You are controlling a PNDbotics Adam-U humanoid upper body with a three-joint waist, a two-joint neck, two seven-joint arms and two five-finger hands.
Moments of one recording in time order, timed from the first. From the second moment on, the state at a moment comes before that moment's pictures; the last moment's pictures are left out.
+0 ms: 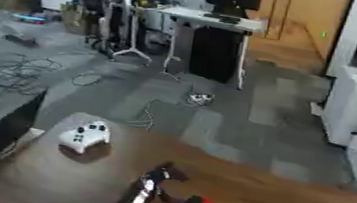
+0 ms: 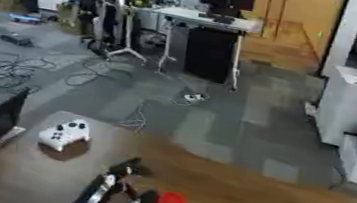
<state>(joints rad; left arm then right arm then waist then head) -0.21 0.28 -0.08 -1.75 -0.32 0.00 0.21 -0.14 -0.25 0.10 -1.74 0.23 -0.03 -0.11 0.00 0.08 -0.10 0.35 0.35</state>
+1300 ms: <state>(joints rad) -0.44 0.42 -0.10 -1.46 -0.21 -0.13 0.15 -0.14 -0.24 0.11 -1.74 0.23 -0.03 -0.10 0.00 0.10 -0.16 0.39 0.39</state>
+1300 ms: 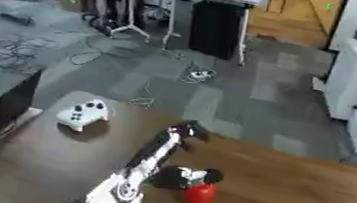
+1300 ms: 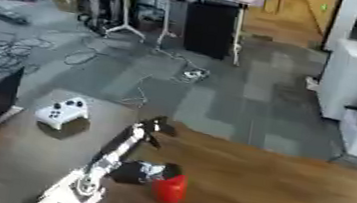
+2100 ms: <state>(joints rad) -0.44 0.38 -0.10 -1.38 -0.21 -0.20 0.15 -0.14 -0.24 0.12 -1.74 0.23 -0.03 -0.10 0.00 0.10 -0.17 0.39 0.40</state>
